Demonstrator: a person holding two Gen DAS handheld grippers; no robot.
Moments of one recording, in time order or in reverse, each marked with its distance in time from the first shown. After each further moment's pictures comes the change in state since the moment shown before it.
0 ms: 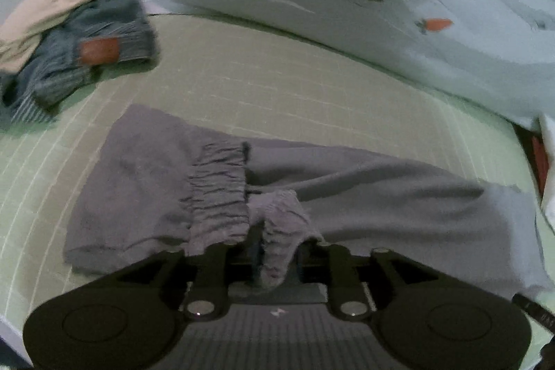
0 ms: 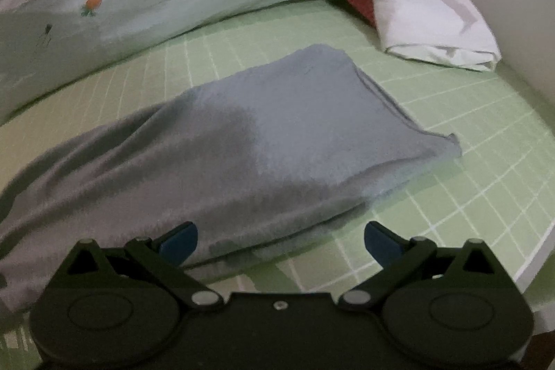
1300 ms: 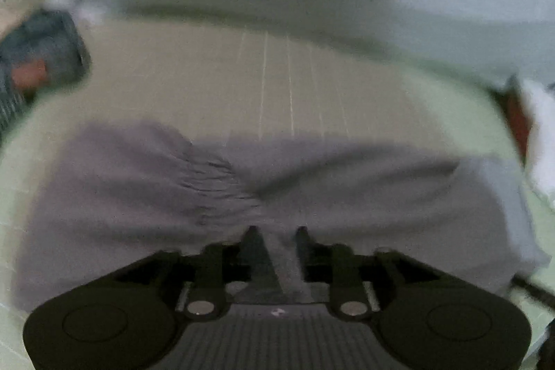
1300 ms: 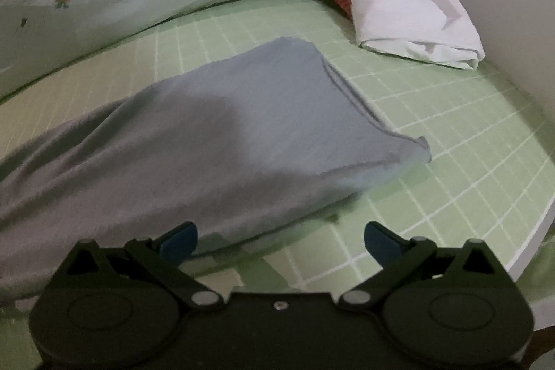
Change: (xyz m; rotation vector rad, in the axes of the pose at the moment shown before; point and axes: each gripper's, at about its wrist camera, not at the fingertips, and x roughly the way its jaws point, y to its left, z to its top) left arm 0.049 -0.064 0.007 0.149 0.135 -0.043; right arm 0.010 -0.029 0.016 -0.003 0.023 -0.086
